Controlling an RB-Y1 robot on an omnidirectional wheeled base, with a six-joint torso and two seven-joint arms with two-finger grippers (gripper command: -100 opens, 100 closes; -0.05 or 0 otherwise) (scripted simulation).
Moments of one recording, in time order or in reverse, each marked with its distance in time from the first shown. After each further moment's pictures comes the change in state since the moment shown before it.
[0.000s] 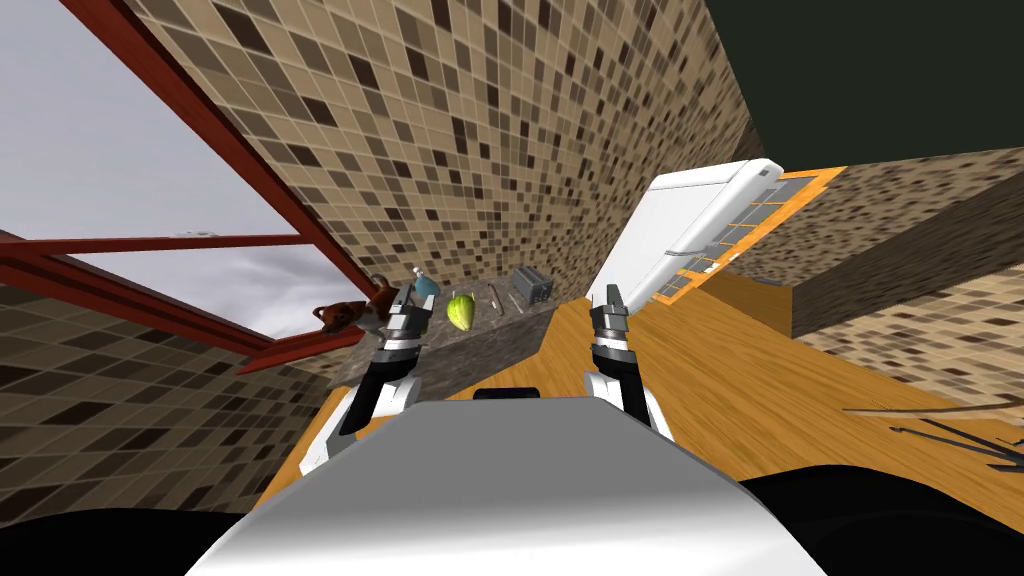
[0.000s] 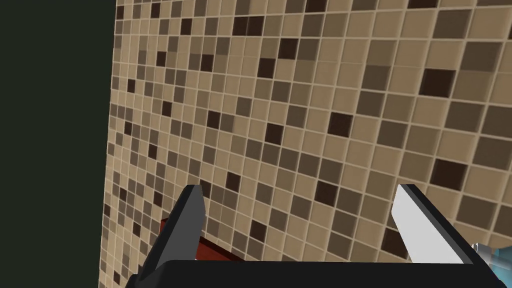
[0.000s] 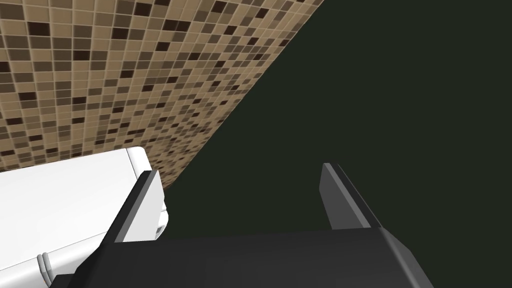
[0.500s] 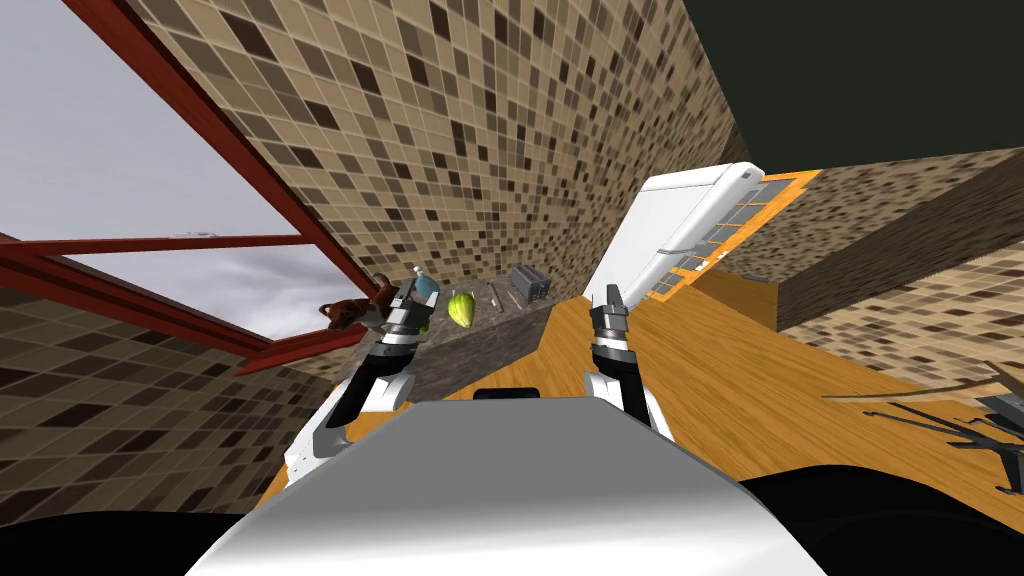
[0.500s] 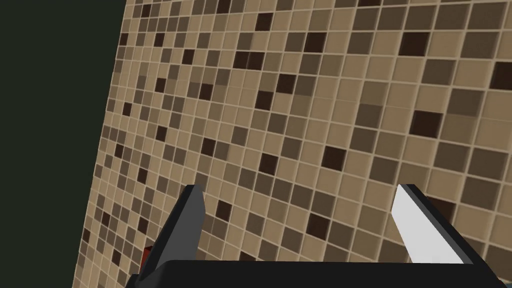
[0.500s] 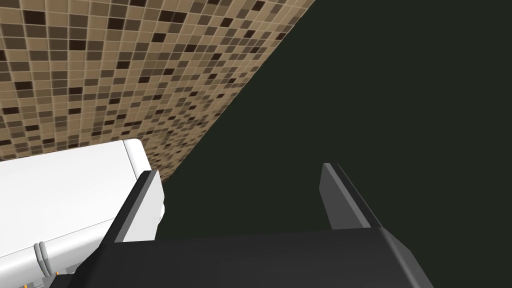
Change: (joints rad) left arm -0.032 0.143 -0.001 -0.014 0.072 0.042 0.058; right arm 0.000 0.000 0.000 0.000 0.000 0.000 0.000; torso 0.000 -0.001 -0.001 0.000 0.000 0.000
